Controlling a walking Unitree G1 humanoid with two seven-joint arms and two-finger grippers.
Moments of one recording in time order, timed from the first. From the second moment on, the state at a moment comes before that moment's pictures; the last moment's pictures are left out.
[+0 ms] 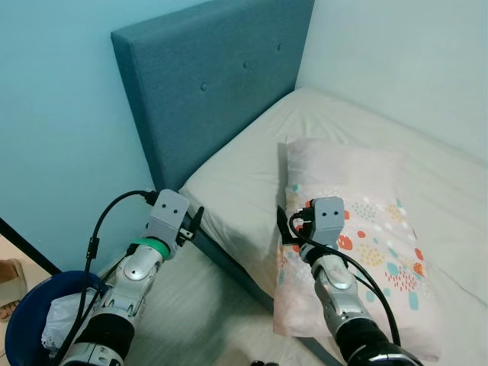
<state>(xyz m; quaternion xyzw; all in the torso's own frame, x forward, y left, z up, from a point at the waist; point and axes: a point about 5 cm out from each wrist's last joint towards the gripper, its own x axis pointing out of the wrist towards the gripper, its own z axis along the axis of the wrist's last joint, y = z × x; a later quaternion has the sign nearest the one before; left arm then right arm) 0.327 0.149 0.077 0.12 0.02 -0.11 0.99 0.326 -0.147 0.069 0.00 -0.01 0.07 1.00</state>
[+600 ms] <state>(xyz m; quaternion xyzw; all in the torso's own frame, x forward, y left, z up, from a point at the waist) 0.332 0.149 0.081 0.12 0.02 -0.09 0.99 0.329 -0.146 0.075 0.01 -0.02 0.08 1.00</state>
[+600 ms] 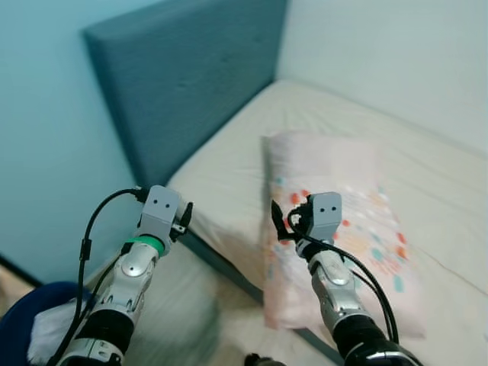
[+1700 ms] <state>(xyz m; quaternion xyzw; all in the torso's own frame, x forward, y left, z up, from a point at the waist) 0.328 0.155 0.073 0.13 0.04 -0.10 0.99 0.329 -0.141 0.075 0.03 -0.02 0.08 1.00</state>
